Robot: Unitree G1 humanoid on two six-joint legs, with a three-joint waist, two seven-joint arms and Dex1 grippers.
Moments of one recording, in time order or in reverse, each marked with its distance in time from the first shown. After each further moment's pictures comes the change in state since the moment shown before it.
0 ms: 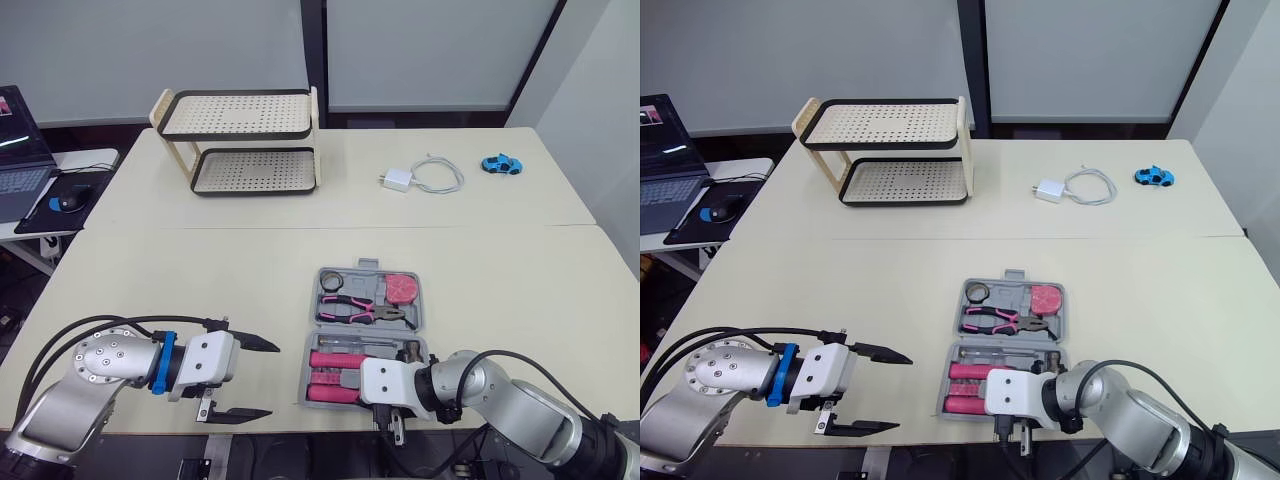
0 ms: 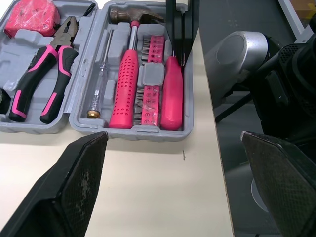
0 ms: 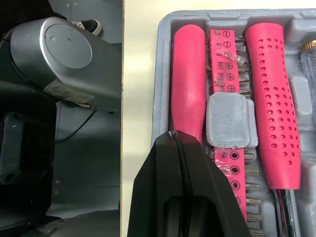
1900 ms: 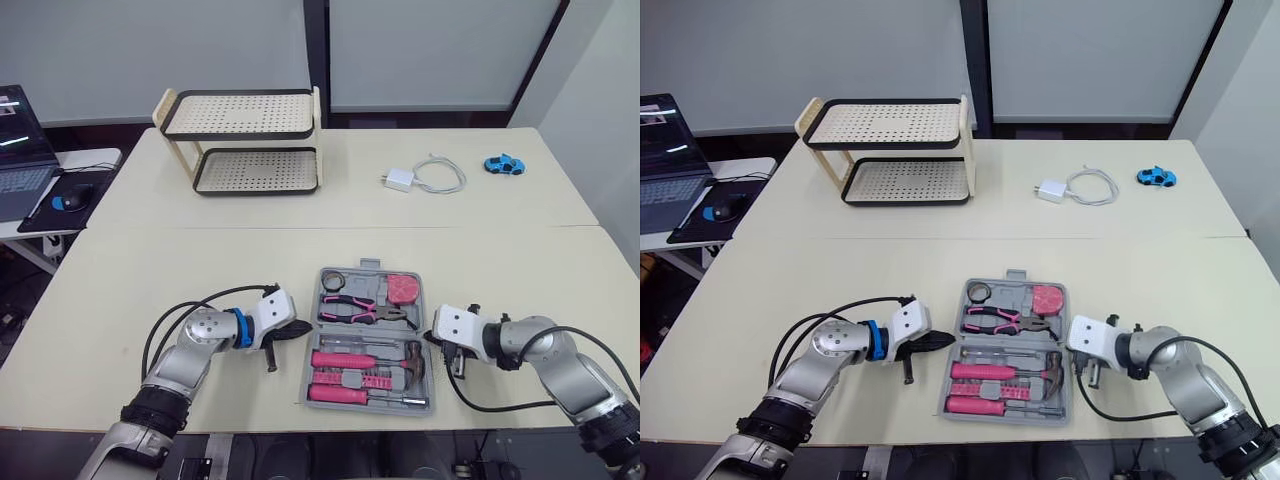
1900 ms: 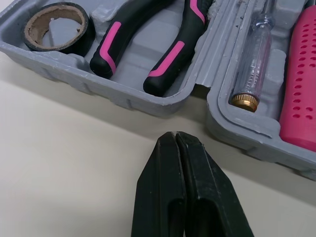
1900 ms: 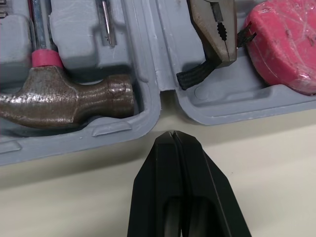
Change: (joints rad) left arm -0.407 -0.412 -0.253 0.611 0.304 -0.025 0.284; right arm 0.096 -0.047 -0.460 0.494 -0.134 -0.521 0.109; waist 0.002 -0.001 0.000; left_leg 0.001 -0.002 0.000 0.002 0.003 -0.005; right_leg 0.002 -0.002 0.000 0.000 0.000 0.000
